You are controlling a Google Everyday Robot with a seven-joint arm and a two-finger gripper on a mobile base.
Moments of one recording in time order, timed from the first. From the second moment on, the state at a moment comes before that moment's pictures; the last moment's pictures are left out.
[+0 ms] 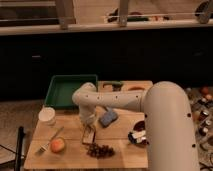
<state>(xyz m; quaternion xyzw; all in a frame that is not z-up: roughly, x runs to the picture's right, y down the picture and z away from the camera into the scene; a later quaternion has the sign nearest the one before) -0.083 0.232 0.826 -0.34 -0.30 -0.57 0.68</state>
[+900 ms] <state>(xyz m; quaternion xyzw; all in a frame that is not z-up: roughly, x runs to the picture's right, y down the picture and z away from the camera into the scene) -0.150 0.193 0.826 -0.30 -0.30 -0.62 0.66</state>
